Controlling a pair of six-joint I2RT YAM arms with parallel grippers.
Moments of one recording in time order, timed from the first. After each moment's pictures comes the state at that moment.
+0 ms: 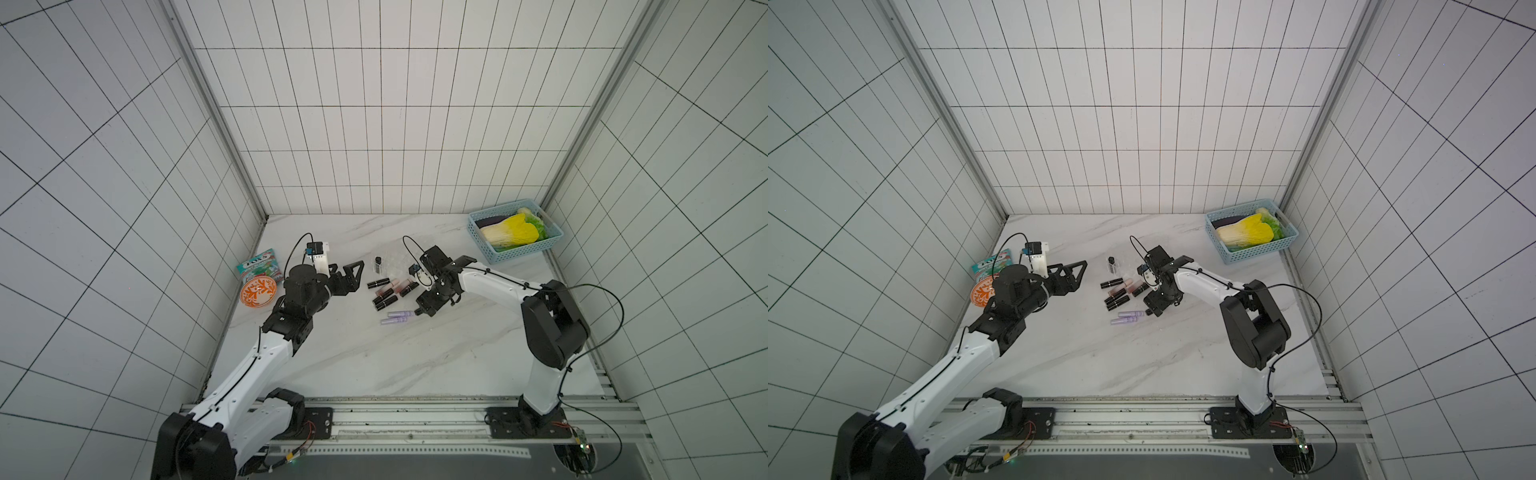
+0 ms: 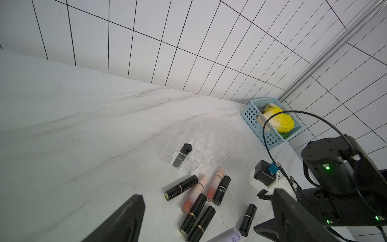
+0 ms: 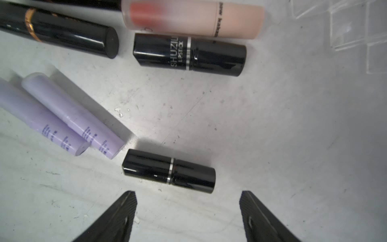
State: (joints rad) left arm -0.29 1.00 0.63 0.08 0.19 -0.45; right arm 0.72 1.85 1.31 -0.76 -0.03 -0.20
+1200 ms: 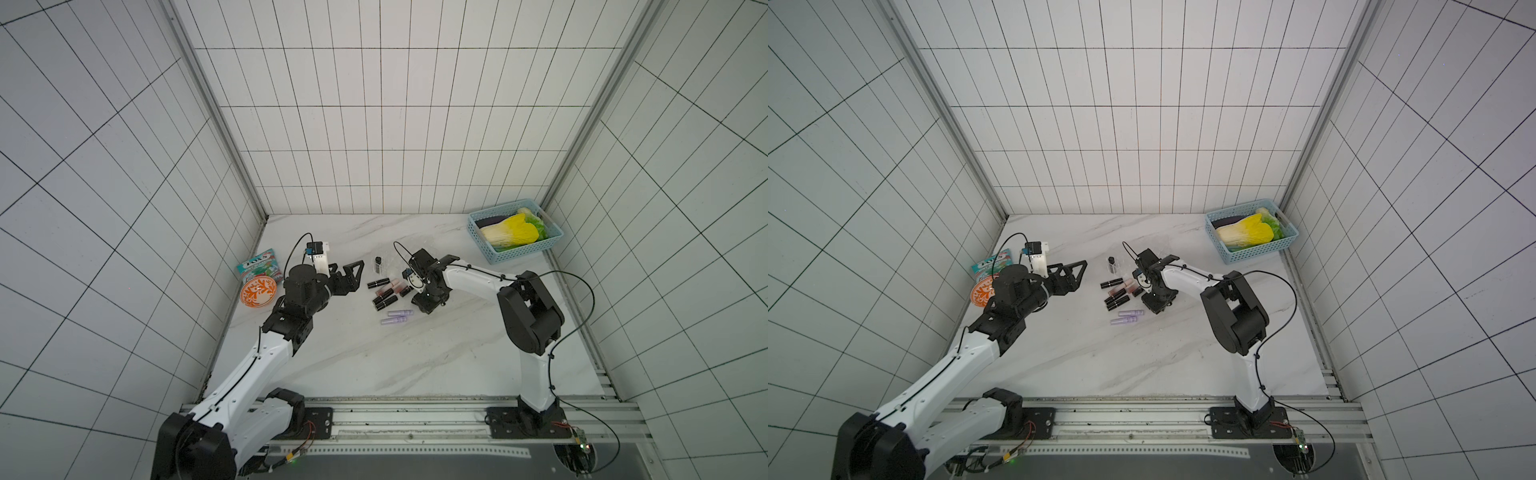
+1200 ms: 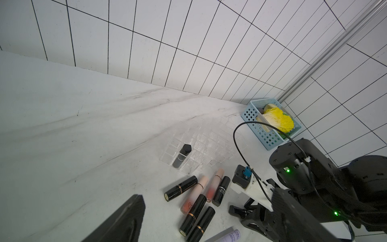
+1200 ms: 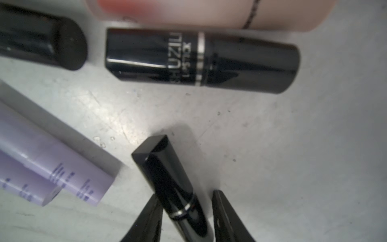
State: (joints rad) left arm -0.29 1.00 0.63 0.09 0.19 -0.45; right arm 0.73 2.01 1.41 -0.81 0.02 -0.13
